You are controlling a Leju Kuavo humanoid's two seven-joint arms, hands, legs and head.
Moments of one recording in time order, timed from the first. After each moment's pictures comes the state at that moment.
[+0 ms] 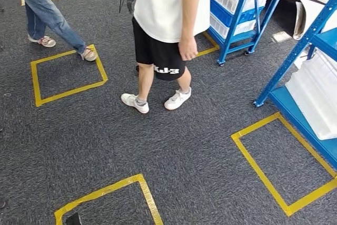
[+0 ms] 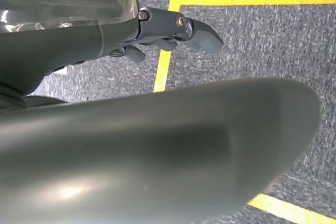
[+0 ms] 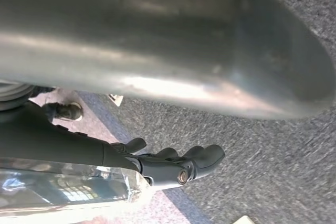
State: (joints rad) left arm -0.10 -0.18 0.92 -0.22 -0.19 0.32 -0.28; right arm -0.06 0.15 -0.95 -0.22 0.74 -0.43 -0.03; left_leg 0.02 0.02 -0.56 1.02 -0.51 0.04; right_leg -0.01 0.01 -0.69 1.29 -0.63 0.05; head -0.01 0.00
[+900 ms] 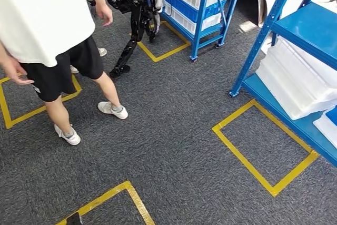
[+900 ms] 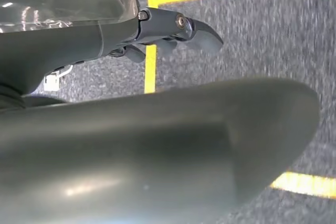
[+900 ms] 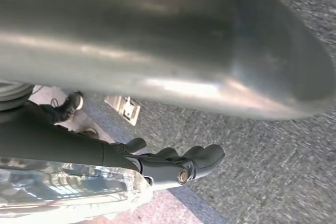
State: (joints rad) left arm -0.11 -0.18 0.92 -0.22 -0.19 0.32 -0.28; right arm -0.06 0.15 -0.95 -0.22 0.75 -0.43 -0.03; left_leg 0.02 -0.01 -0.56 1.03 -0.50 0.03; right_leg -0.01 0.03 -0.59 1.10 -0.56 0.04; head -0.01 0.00
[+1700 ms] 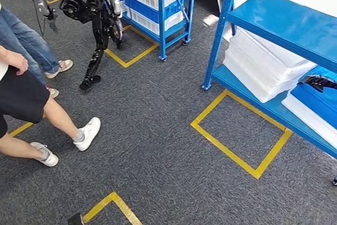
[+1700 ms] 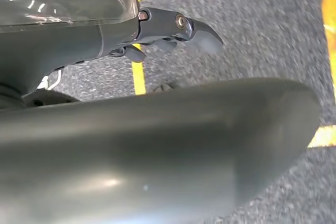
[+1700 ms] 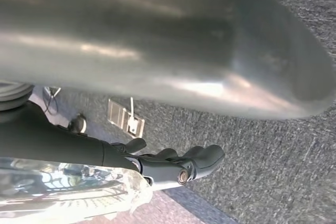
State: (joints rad) left arm -0.10 -0.18 0.92 -0.22 -0.19 0.30 -0.30; right arm -0.07 0.15 -0.95 -0.22 0.76 -0.42 -0.04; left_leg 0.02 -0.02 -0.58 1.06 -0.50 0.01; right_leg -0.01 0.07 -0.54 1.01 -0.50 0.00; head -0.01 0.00
